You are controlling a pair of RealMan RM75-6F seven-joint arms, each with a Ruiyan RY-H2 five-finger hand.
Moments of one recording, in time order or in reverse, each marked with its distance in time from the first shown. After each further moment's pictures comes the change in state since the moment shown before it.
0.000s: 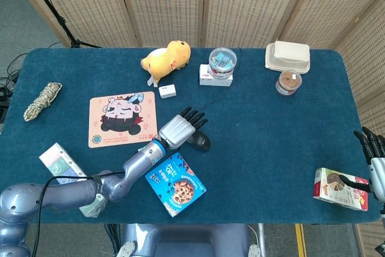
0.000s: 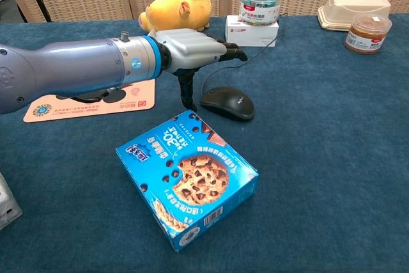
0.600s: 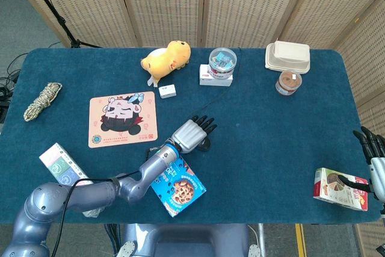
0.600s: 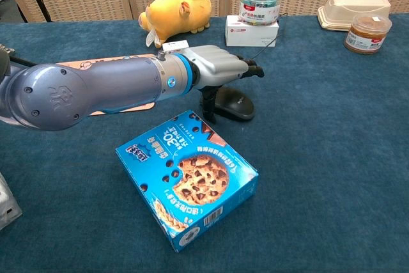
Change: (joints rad) left arm -0.103 -0.136 0.024 0.130 -0.128 0.002 0.075; right arm -0.006 0.011 0.009 -0.005 -0.019 -0.005 0.036
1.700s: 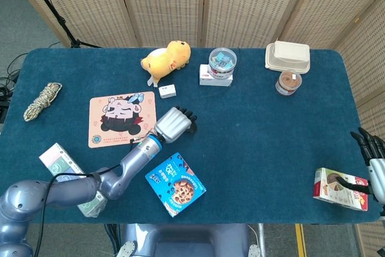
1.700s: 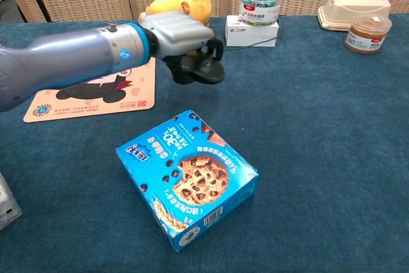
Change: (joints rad) left arm 0.076 0.171 0.073 -0.088 0.135 0.137 -0.094; right arm -0.008 0.017 -0.002 -0.021 -0.032 0.000 0.023
